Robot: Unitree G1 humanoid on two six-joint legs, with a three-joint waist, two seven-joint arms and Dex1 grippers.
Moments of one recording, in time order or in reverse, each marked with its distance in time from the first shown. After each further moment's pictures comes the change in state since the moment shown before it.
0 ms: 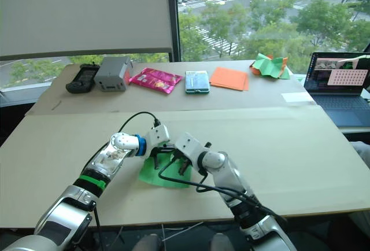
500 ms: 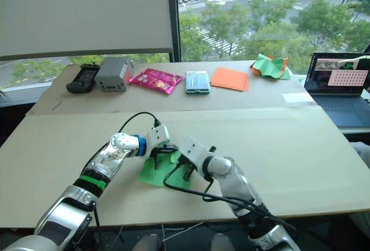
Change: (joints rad) left arm 0.000 0.000 -0.001 0.003 0.000 -0.006 -0.004; right arm 0.074 -0.070 0.012 -0.119 0.015 0.029 0.001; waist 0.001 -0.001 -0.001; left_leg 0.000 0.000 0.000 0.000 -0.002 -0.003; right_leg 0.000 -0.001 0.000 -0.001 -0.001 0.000
